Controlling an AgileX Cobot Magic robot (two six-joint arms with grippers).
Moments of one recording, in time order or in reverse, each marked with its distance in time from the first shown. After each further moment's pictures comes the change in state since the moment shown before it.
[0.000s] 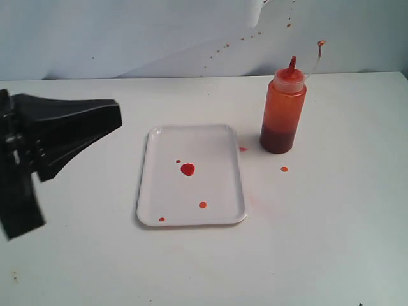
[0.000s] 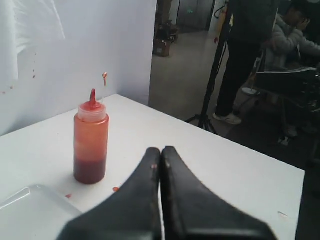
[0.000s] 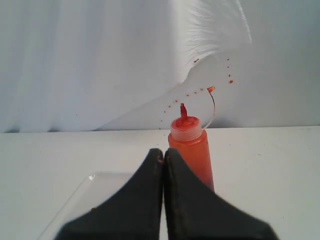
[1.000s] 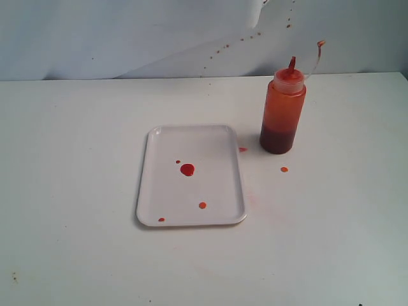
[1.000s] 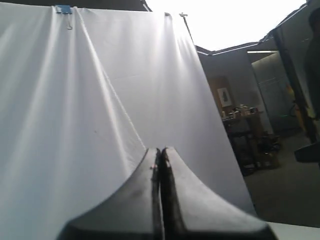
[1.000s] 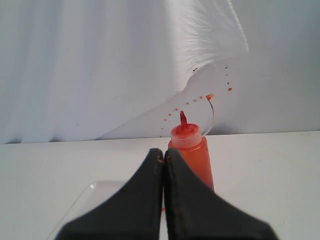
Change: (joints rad) left arm 0.204 -0.915 0.234 0.049 0.120 0.013; right arm 0.000 -0.030 0.006 0.020 -0.012 0.000
